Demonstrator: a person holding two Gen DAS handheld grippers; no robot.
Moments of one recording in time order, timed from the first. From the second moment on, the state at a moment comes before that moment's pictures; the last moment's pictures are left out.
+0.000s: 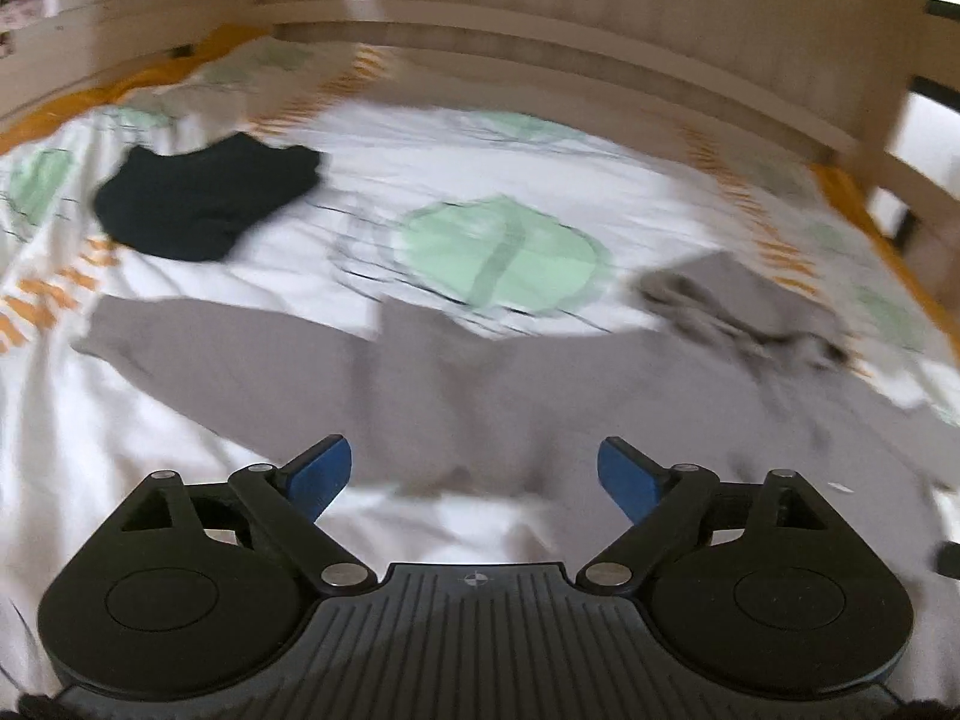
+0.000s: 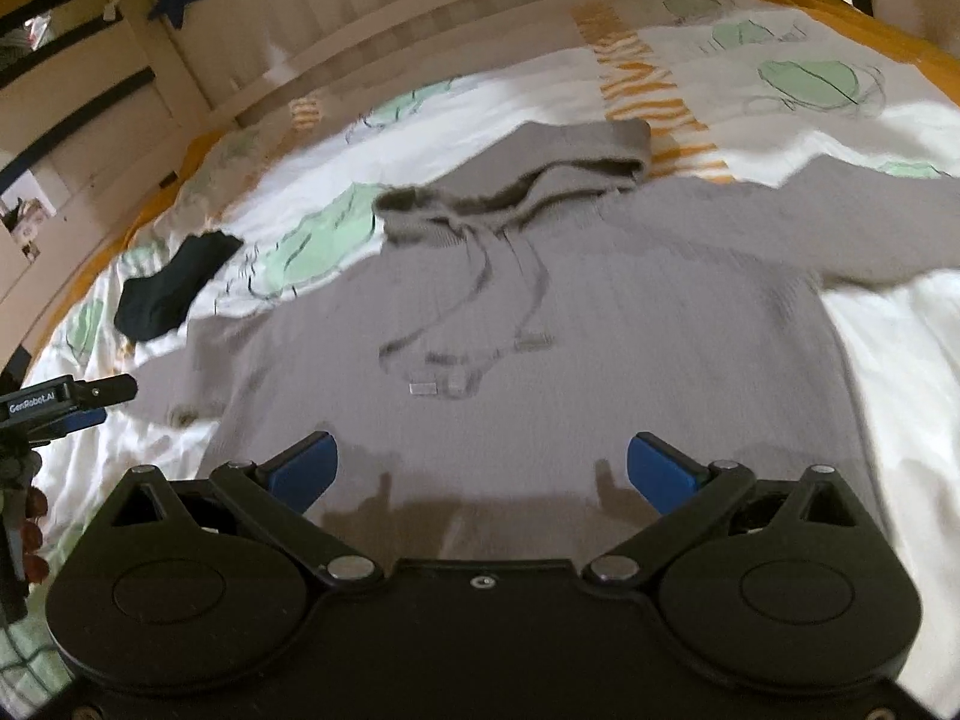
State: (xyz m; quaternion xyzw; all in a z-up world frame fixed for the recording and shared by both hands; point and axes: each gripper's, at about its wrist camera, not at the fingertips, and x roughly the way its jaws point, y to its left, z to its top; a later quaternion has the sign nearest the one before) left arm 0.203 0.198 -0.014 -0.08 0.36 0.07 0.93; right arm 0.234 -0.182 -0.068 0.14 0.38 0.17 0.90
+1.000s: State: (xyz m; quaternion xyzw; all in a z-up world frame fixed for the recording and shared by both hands) left arm 0.275 0.405 -0.081 -0.27 0.34 0.21 0.88; right arm 0.283 -0.132 -0.104 0.15 0.44 0.22 0.86
